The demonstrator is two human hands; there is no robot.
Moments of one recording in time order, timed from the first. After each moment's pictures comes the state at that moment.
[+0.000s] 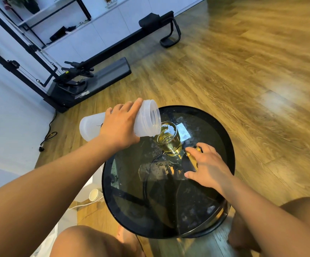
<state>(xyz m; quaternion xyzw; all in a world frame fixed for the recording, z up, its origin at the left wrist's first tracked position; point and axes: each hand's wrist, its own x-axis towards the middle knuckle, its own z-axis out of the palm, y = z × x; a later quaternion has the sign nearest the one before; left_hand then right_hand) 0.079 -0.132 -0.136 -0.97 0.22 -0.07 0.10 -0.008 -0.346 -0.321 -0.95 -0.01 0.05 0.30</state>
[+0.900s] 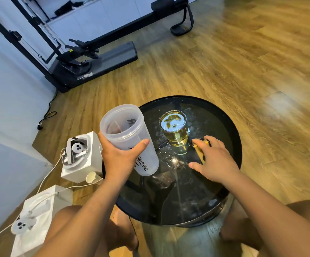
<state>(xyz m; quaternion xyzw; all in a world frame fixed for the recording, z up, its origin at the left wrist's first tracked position) -0.017 -0.099 -0.220 -0.84 -0.08 -0.21 -0.50 -0.012 -0.349 -0.316 -0.96 -0.03 0.06 0.28</state>
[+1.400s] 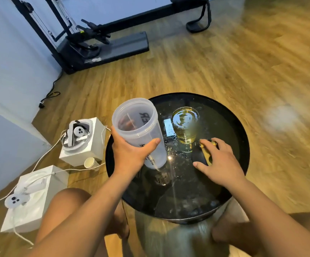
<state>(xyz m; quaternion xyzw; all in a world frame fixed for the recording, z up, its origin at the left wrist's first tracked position) -0.022 -0.091 -0.237 -0.83 -0.06 -0.21 -0.51 -0.014 -0.345 -0.321 -0.95 -0.03 0.05 0.29</state>
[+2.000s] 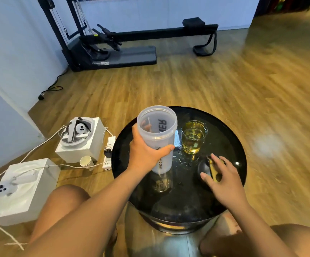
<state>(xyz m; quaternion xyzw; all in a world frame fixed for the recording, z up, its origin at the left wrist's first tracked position) -0.026 -0.086 -0.234 -0.83 -0.06 -0.18 -0.53 -0.054 -0.338 -0.302 -0.92 0.02 -0.01 0.40</state>
